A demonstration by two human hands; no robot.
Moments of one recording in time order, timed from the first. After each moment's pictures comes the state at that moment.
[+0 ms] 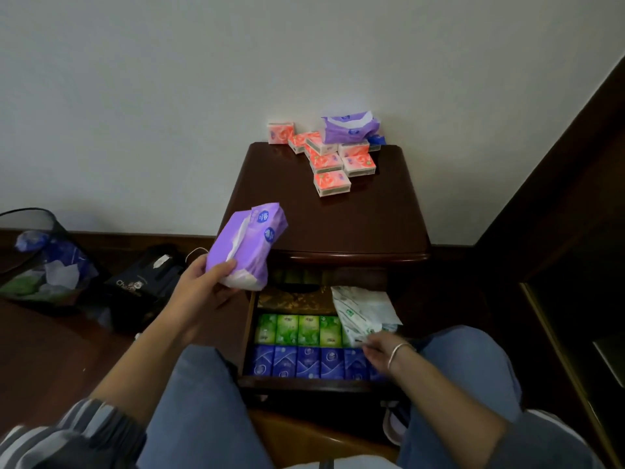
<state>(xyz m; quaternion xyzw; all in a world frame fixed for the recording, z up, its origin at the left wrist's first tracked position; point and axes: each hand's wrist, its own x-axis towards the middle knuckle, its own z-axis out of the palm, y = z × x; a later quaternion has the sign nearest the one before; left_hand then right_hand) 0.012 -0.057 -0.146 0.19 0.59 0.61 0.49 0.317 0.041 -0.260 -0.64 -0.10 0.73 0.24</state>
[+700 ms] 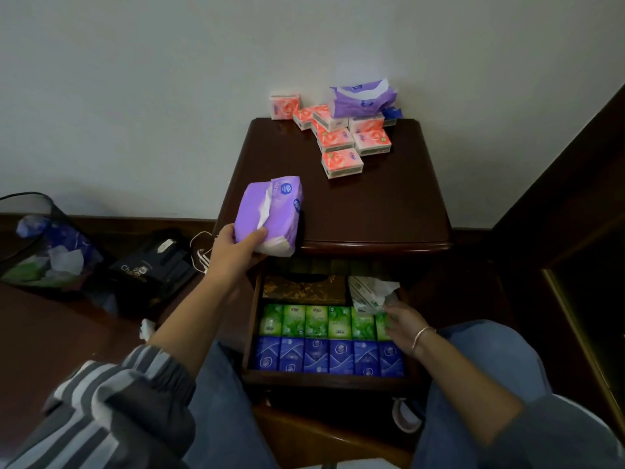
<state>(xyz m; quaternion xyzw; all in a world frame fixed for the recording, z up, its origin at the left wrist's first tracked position) 0.048 0.007 -0.138 0.21 0.67 0.60 0.38 0.322 0.084 -0.289 -0.58 -0.24 0.74 0.24</state>
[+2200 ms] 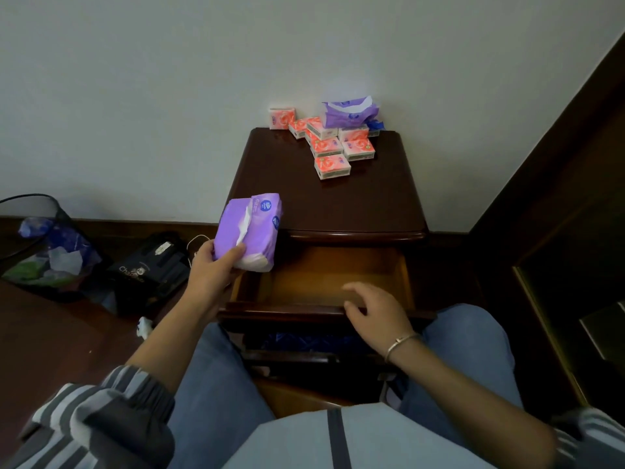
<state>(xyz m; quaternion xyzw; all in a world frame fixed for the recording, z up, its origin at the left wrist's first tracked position) 0.043 -0.067 -0.141 0.23 0.68 0.59 0.37 0.317 -0.020 -0.148 -0.48 -0.81 0.31 0.14</state>
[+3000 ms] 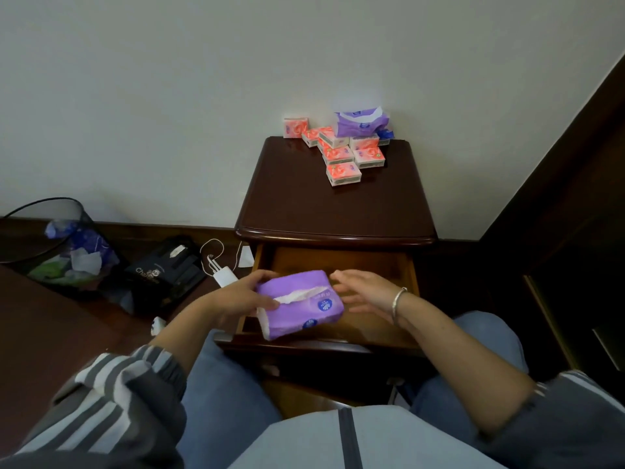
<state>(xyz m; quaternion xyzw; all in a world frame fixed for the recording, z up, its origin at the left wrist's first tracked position) 0.039 -0.083 -0.142 0.35 0.67 0.26 0.60 0.281 0.020 -0.139 -0.46 -0.56 0.69 0.05</state>
